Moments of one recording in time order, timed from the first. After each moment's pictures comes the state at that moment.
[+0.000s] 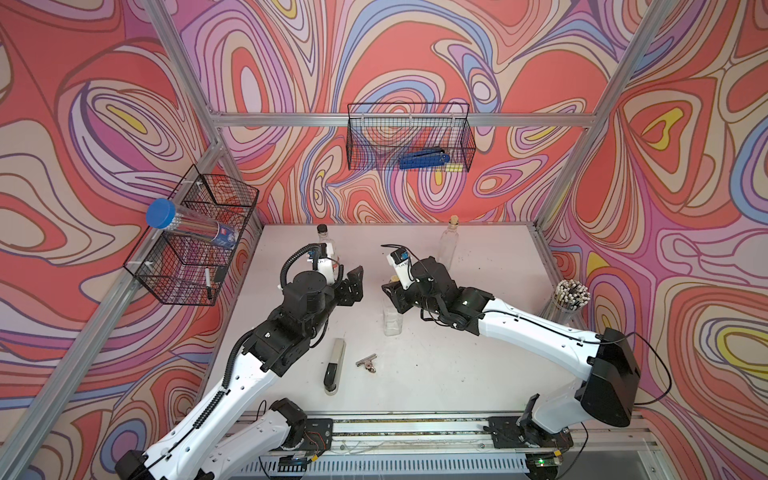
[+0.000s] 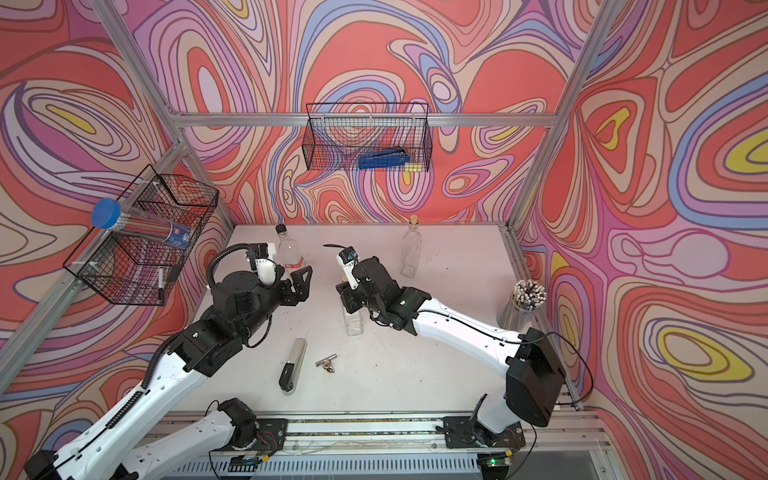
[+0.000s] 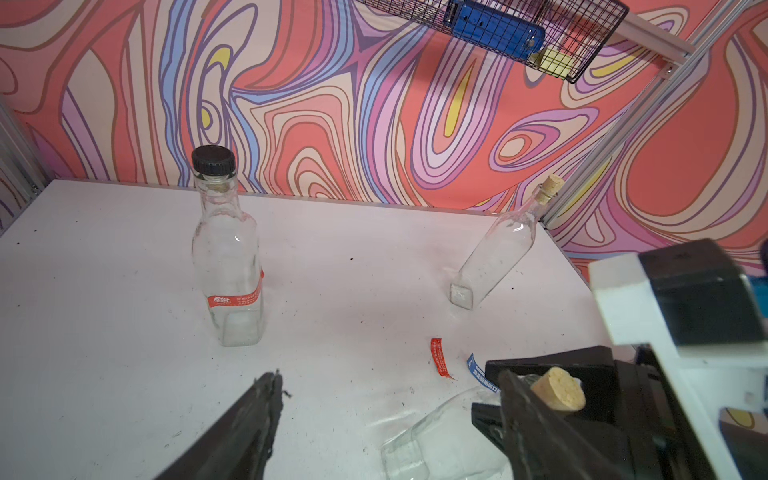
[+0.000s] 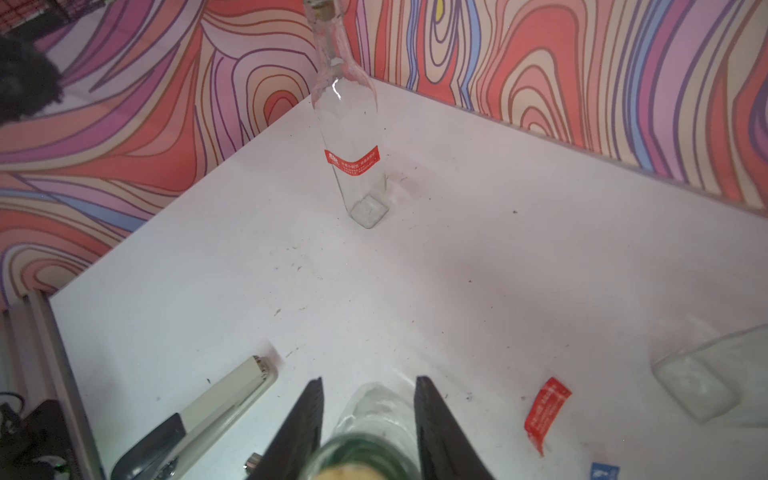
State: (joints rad) left arm -0.59 0.88 0.94 -0.36 -0.27 -0.41; right arm 0.88 1.52 1.23 -0.22 0.10 0.16
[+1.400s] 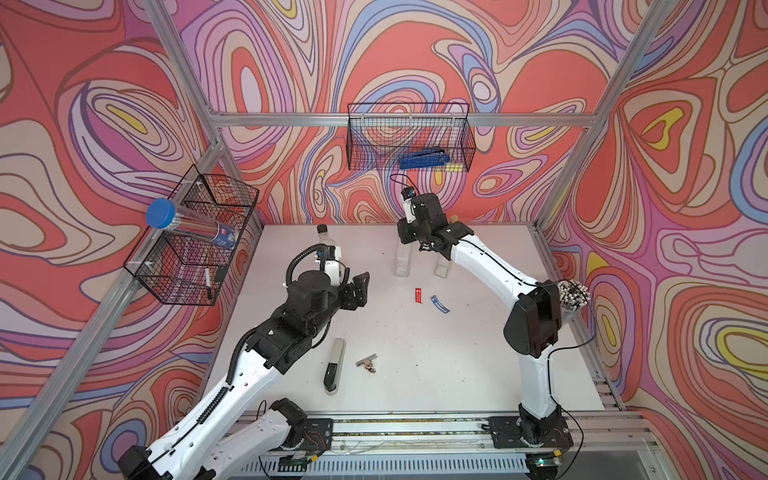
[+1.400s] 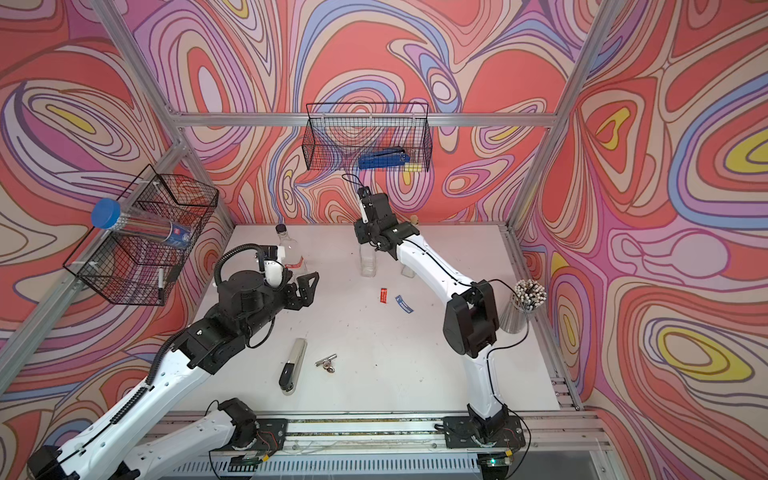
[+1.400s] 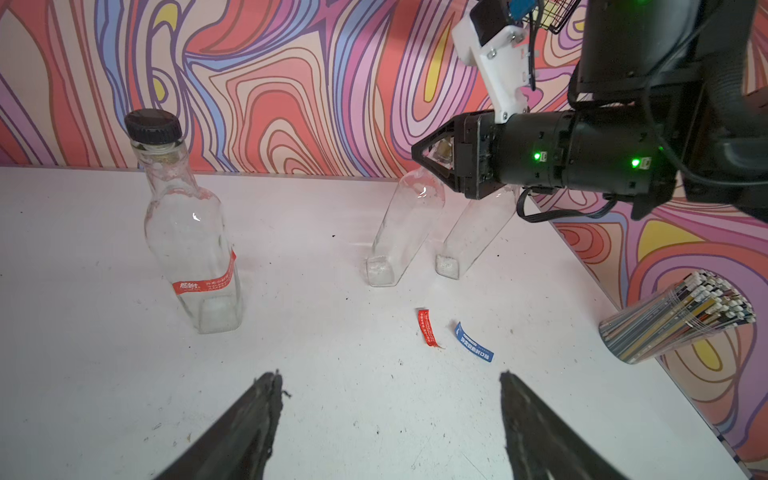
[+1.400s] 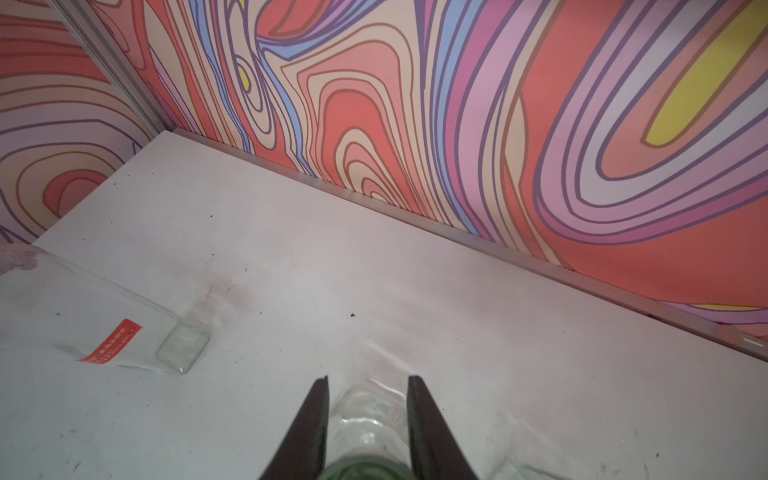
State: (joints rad) left arm -0.59 0.91 0.95 -0.38 -0.18 -0.39; right arm 0.55 2.09 2.01 -0.49 0.10 0.06
